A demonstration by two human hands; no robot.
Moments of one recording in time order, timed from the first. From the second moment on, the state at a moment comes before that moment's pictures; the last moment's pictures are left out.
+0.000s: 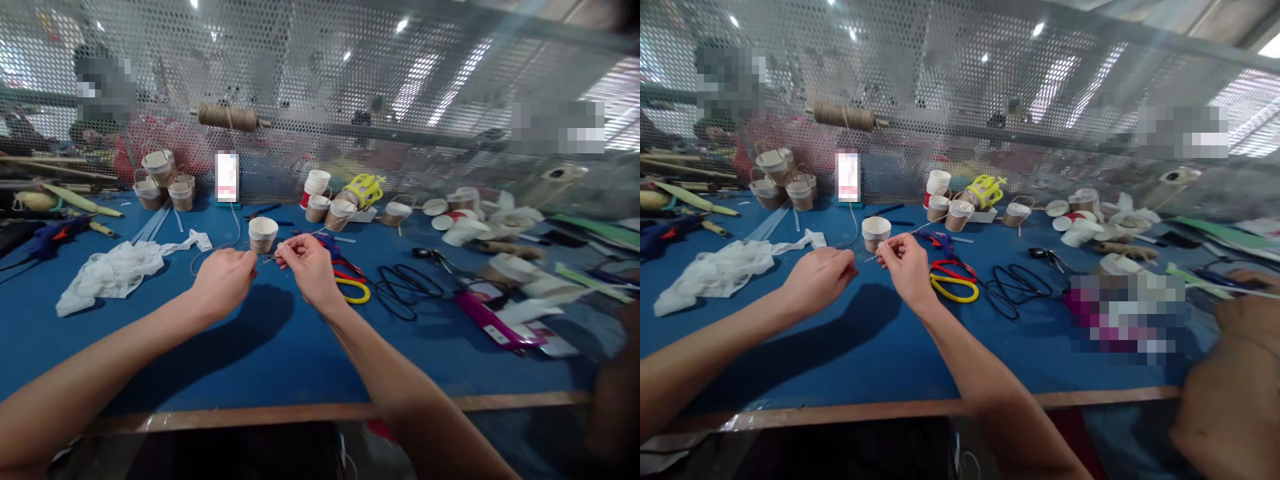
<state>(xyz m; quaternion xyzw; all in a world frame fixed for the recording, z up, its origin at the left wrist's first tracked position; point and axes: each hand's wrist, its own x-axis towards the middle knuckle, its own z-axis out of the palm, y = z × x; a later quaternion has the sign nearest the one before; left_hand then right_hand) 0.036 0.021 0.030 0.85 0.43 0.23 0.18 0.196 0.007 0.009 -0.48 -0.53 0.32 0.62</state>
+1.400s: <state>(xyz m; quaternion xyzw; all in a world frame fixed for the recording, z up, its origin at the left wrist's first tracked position) 0.030 0.031 0.020 0.80 0.35 0.19 0.45 0.199 0.011 0.000 -0.48 -0.47 0.38 0.64</state>
